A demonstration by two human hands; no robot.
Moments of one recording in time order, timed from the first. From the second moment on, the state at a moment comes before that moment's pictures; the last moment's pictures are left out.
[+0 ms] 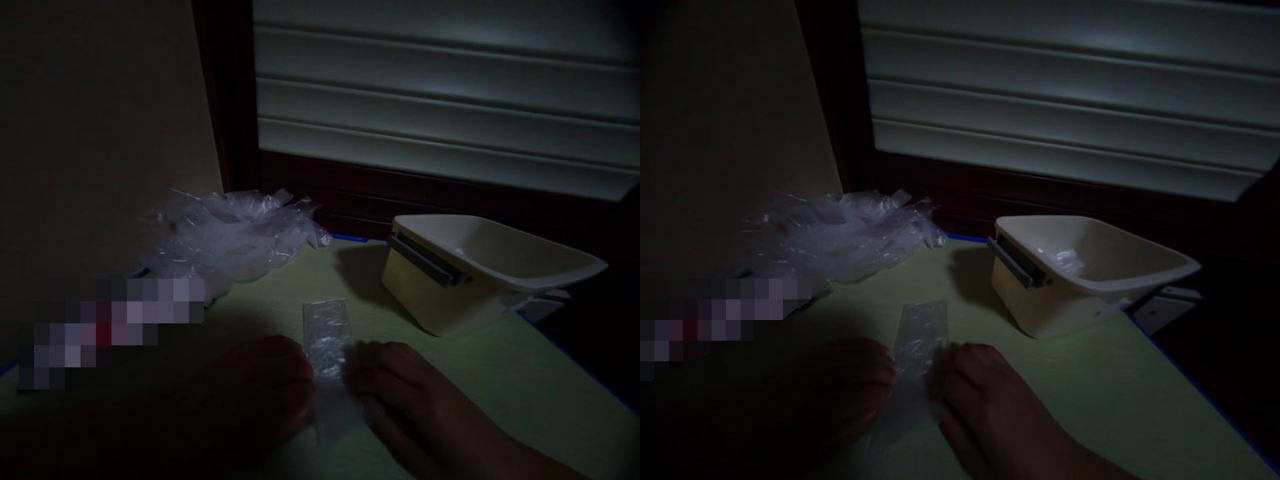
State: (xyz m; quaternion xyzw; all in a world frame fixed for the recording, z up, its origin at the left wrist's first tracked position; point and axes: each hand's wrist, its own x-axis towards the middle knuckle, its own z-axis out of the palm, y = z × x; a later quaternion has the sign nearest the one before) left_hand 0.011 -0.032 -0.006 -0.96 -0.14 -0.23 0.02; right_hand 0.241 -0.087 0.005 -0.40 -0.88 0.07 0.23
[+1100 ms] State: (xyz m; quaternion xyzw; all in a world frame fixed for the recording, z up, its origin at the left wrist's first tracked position) left_hand 0.018 -0.015 -0.016 -0.90 -0.21 -0.31 -0.22; right_hand 0.227 -0.078 0.003 -0.52 -0.77 0.24 0.27
